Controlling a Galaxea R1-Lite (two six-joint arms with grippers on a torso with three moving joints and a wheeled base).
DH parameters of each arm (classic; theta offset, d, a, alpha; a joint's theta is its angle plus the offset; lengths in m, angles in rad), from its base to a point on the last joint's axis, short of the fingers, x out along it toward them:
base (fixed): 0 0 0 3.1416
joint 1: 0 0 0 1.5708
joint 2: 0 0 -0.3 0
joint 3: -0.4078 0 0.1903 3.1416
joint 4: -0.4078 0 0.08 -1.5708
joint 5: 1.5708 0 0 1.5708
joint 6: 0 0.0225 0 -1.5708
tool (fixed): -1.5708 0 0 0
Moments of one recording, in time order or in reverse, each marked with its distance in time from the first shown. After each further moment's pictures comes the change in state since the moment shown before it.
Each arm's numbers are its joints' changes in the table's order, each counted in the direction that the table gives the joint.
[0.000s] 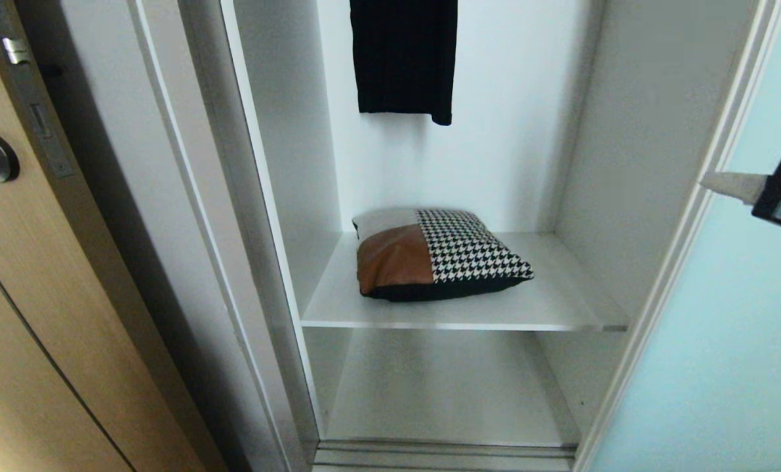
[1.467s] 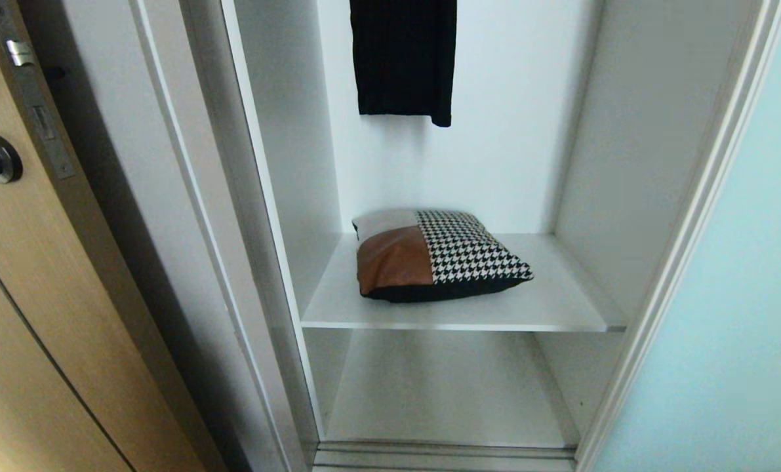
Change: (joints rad) left arm 0.000 0.000 0.000 0.000 0.000 0.000; right arm 0.024 -1.228 0.917 -0.246 -0.126 -0.297
